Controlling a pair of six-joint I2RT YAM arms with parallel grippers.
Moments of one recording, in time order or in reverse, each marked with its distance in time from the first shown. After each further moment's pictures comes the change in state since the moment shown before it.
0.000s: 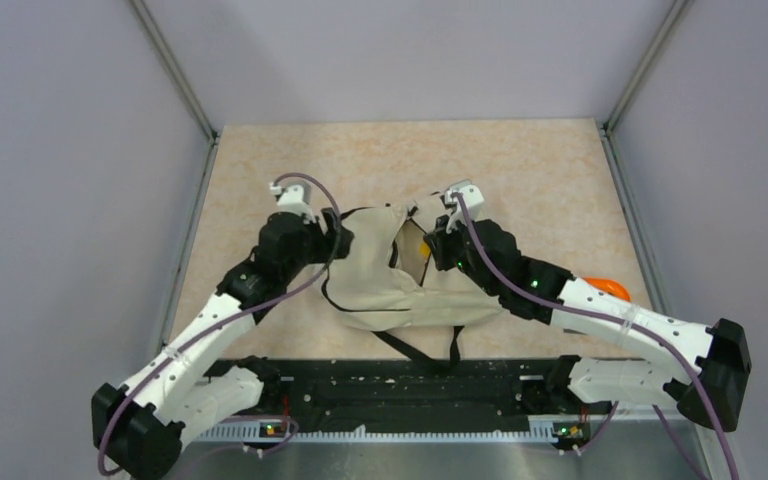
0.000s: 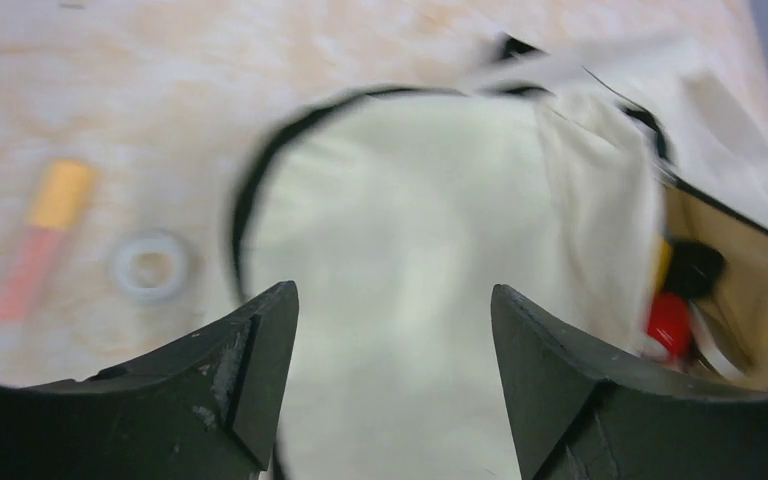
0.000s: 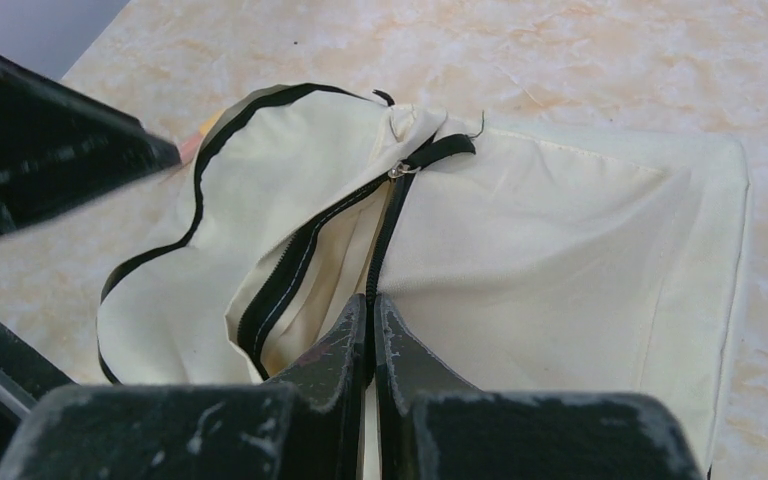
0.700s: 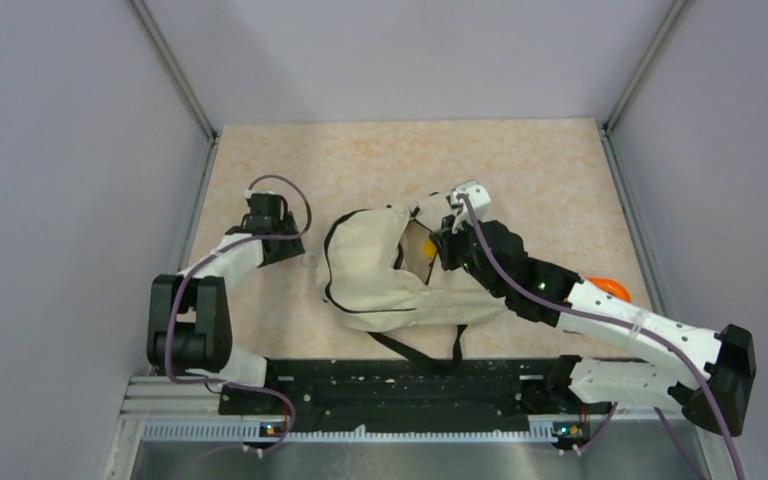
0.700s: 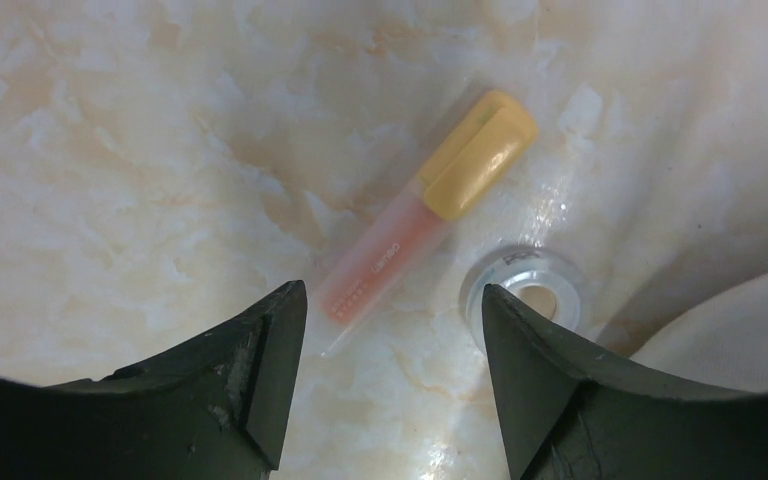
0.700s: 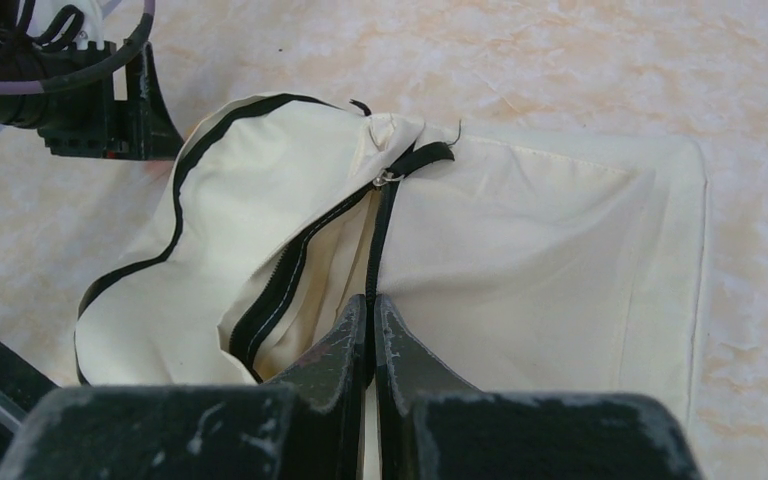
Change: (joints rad) left arm 0.524 0.521 0.059 -0.076 -0.026 0.159; right arm 0.000 -0.038 -0.005 -0.023 0.027 -0.022
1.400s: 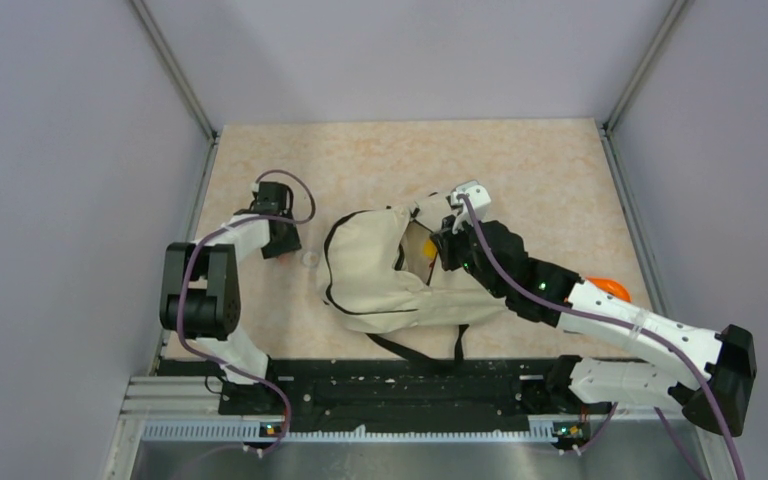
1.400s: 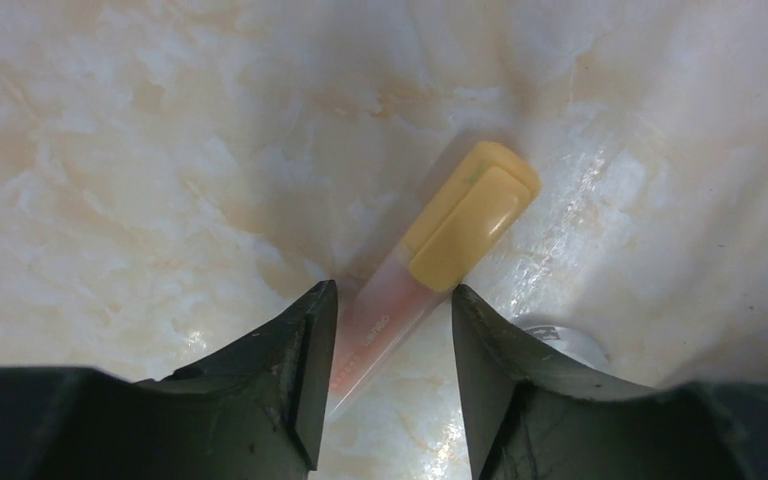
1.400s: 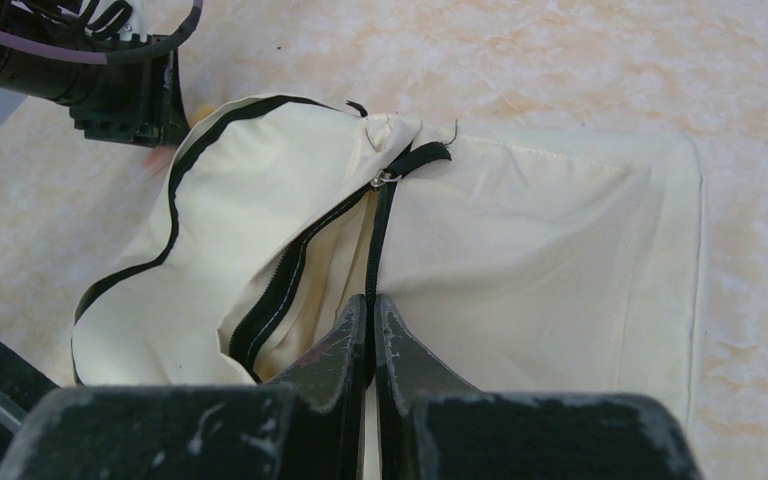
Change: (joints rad) left arm 0.005 0.205 0.150 -0.060 -0.043 0.019; right arm 0.000 -0.003 0.000 -0.006 0.001 -0.005
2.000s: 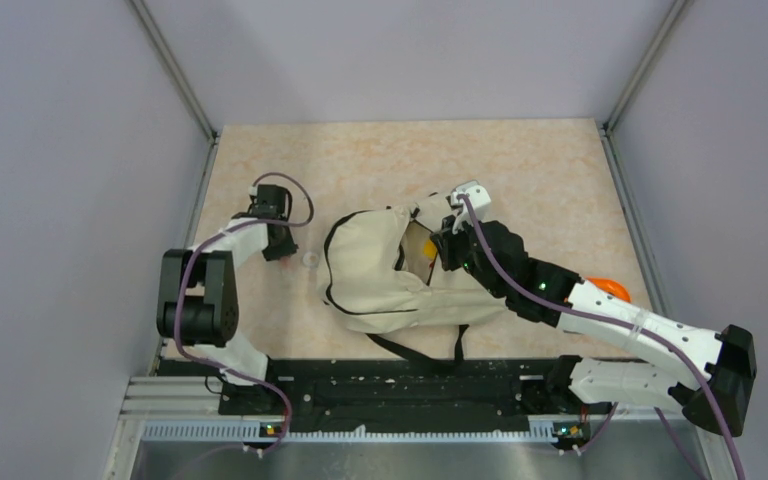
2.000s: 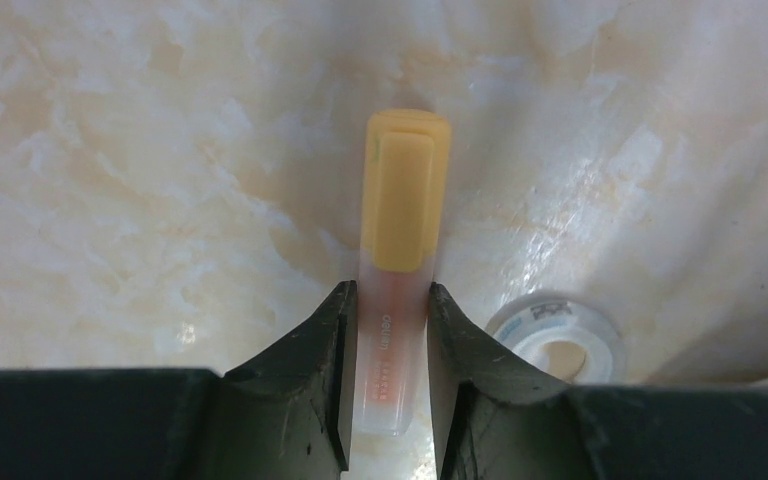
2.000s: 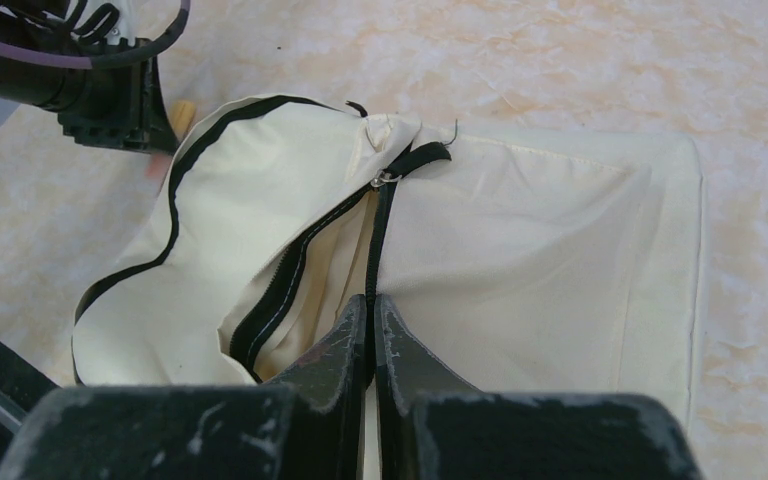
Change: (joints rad) left arm 0.000 -0.009 -0.001 -0.019 -0.002 -0.023; right arm 0.000 0.000 0.000 0.000 0.000 0.000
